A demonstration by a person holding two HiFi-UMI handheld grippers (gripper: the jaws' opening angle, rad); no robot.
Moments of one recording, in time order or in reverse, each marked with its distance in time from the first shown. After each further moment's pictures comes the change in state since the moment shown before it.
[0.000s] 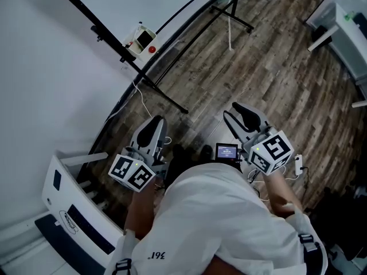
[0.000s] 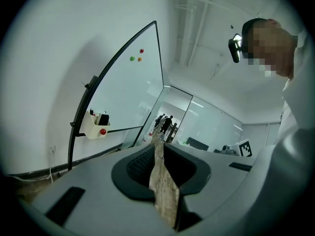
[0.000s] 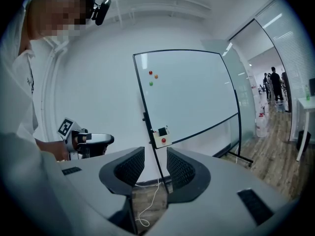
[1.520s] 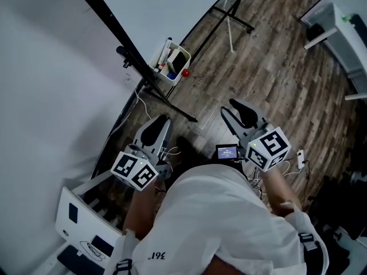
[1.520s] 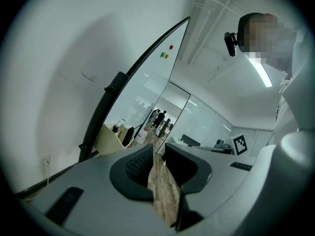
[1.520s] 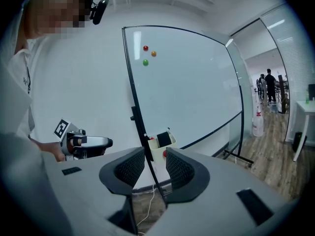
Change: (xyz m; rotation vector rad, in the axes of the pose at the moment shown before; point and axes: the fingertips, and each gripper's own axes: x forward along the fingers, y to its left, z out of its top) left arm 0.047 0.192 0.077 -0.028 0.085 -0.161; right arm 0.221 0.016 0.040 0.015 0.058 -0.115
